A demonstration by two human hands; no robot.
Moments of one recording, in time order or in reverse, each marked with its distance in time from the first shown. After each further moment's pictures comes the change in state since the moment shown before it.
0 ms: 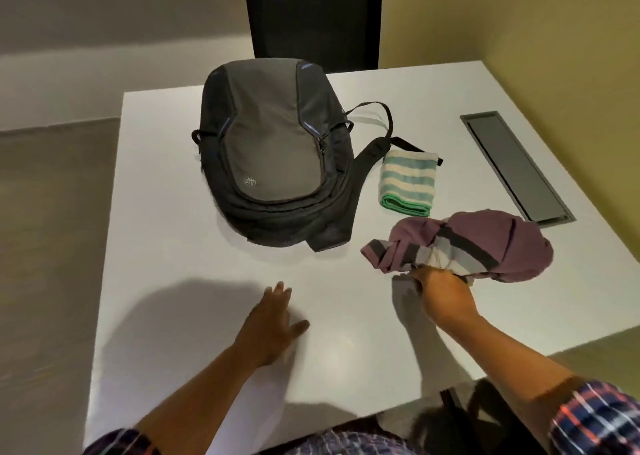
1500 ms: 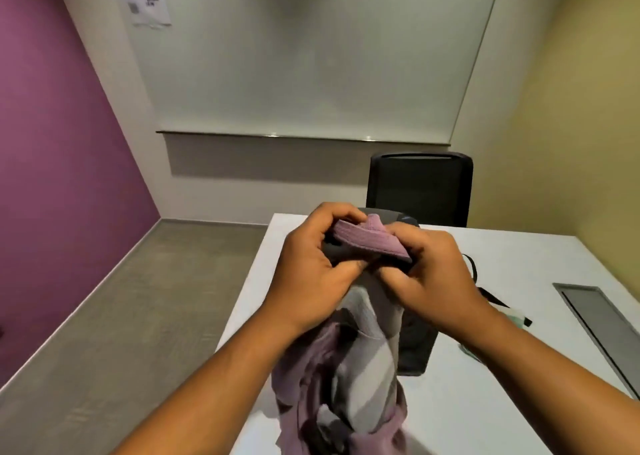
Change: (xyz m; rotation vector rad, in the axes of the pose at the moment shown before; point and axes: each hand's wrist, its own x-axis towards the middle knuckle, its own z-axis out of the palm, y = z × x) left_hand -0.197 0.145 -0.243 -0.576 1.020 0.724; right_hand -0.079 -0.223 -0.299 0.798 0.488 -1.103
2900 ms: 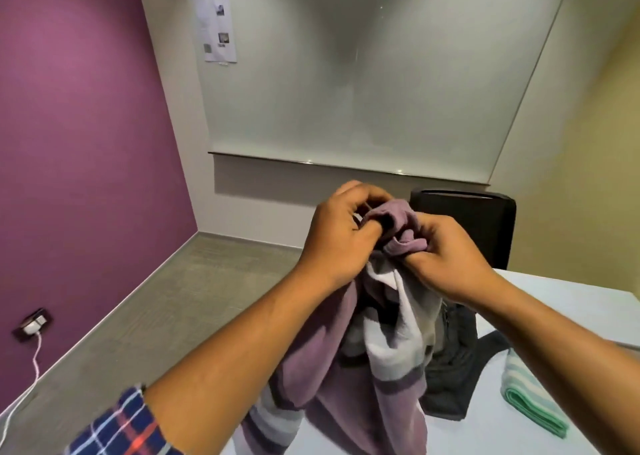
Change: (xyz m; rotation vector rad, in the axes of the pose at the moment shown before) left_hand 0.045 0.019 -0.066 0.222 0.160 0.080; right_hand 0.072 -0.035 0.028 0.062 -0.140 0.076
